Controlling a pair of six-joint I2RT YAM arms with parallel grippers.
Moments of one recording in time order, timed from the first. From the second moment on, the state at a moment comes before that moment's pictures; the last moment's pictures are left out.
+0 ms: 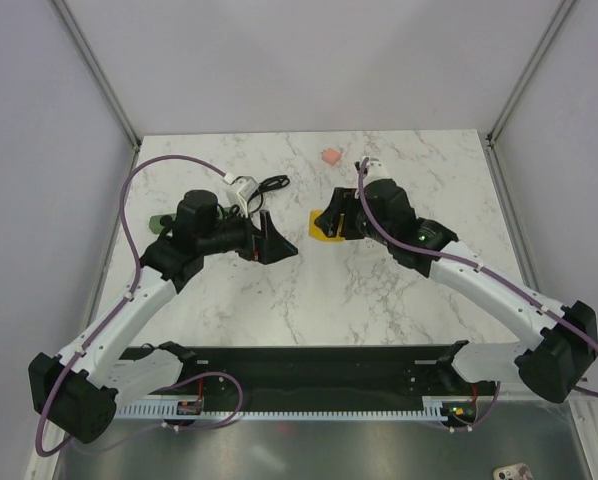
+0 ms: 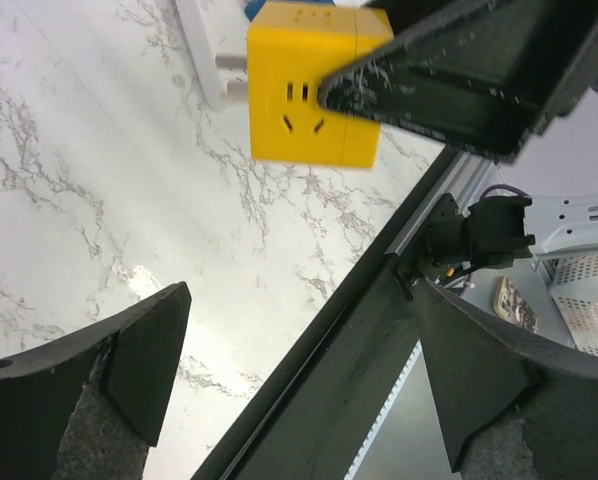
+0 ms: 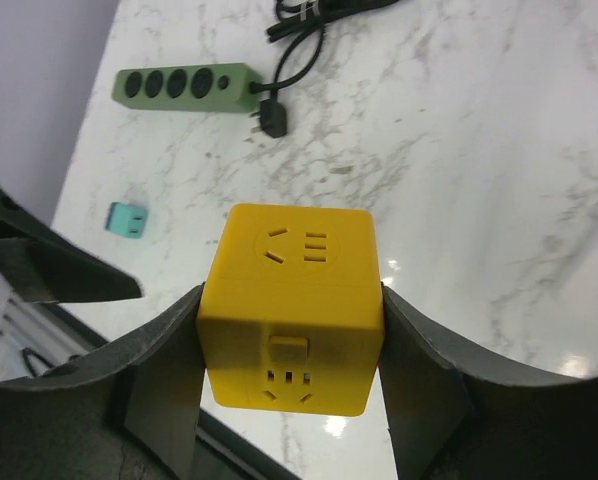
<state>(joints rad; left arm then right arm) -0.46 1.04 0.91 -0.33 0.57 -0.42 0.74 1.29 1.11 -0.28 0.06 0.63</state>
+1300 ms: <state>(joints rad) -0.46 0.96 0.91 -0.48 0.43 -0.33 0.31 1.57 1.26 -0.74 -0.09 0.13</state>
